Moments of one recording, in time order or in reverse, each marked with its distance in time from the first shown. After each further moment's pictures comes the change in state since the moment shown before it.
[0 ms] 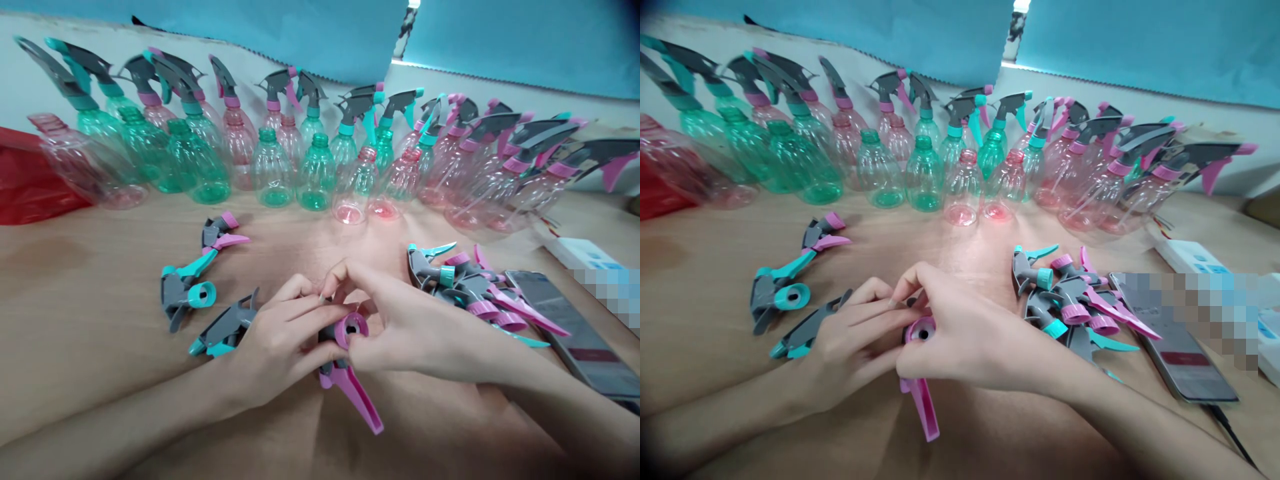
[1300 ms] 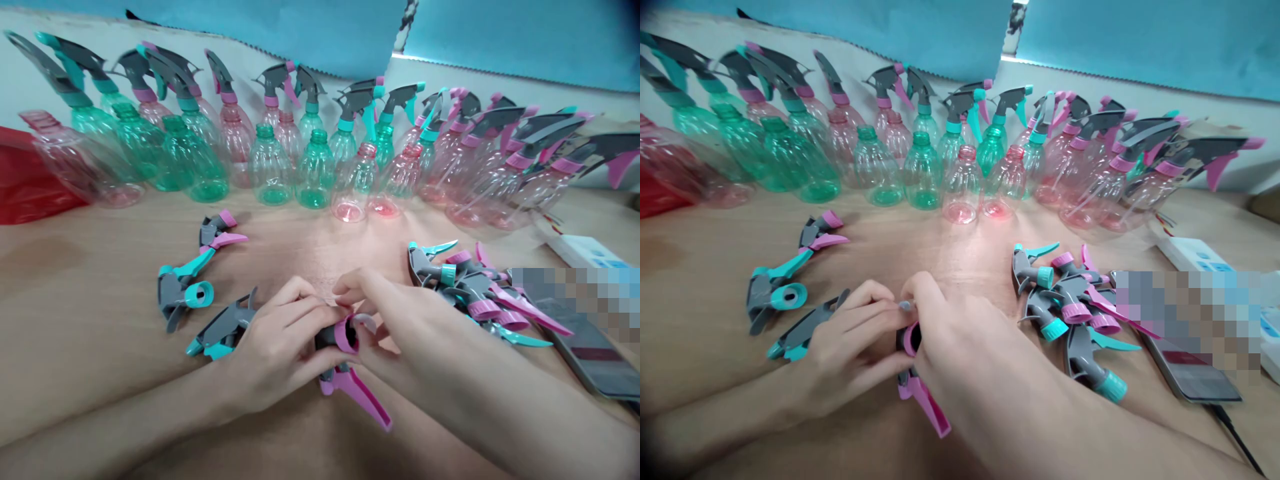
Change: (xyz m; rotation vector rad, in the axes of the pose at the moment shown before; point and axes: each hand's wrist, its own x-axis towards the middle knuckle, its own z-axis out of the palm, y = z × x) left_hand 0.002 0.003 0.000 -0.029 0.019 0.037; right_hand -0.015 0.010 0.017 -0.499 0.278 -0.111
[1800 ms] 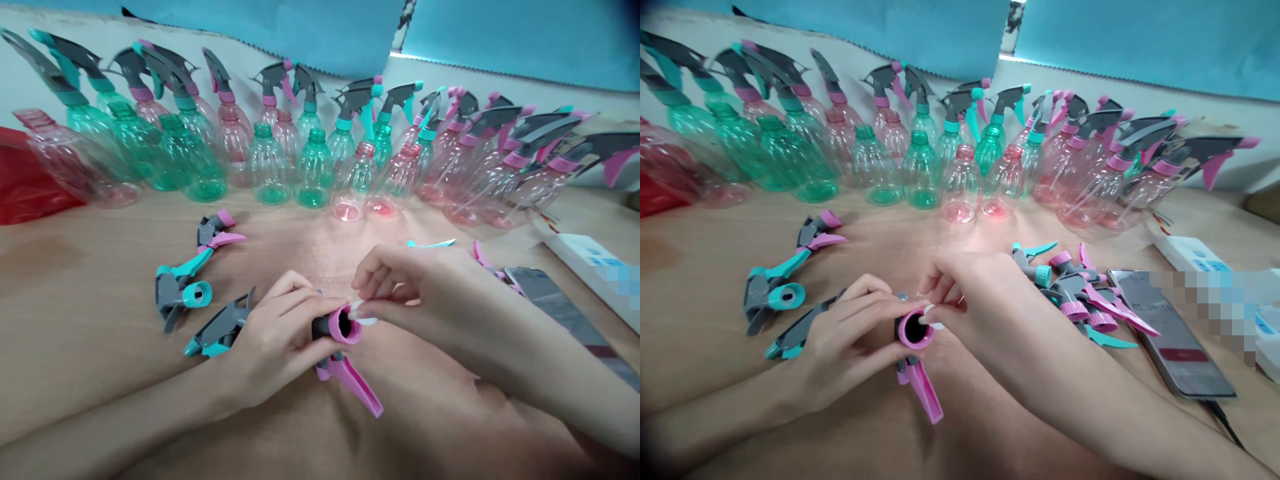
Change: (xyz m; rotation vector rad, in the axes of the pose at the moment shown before) left_hand 0.002 0.001 0.000 -0.015 -0.008 -0.135; right_hand 0.014 0.008 -0.025 0.136 0.072 0.103
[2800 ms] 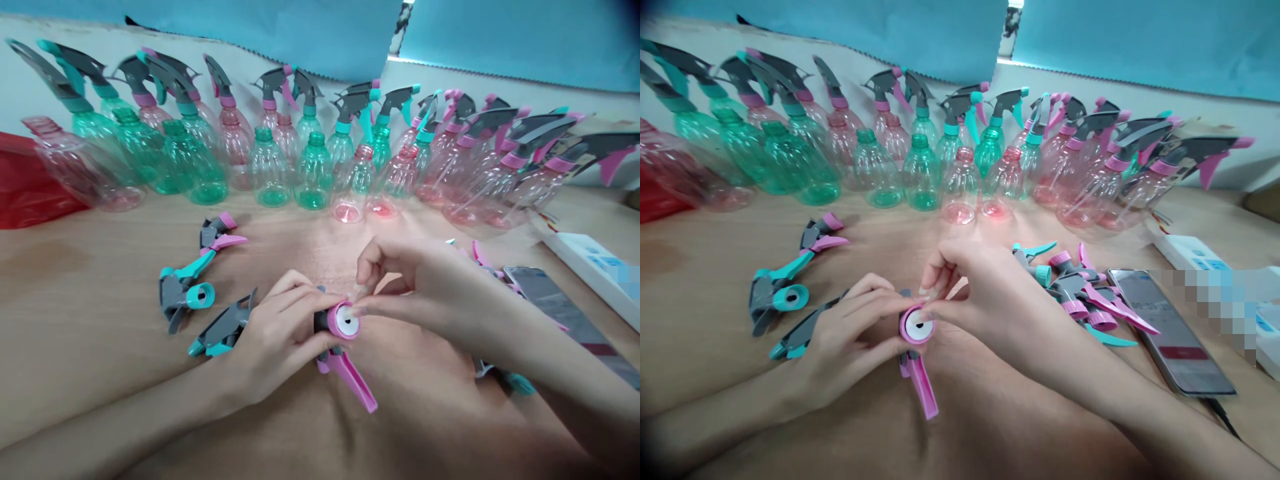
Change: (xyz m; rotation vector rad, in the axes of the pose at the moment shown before) left_hand 0.001 0.000 -0.001 -0.023 0.015 -0.061; right_hand 0.005 0.007 -0.002 0.272 -0.037 -0.098
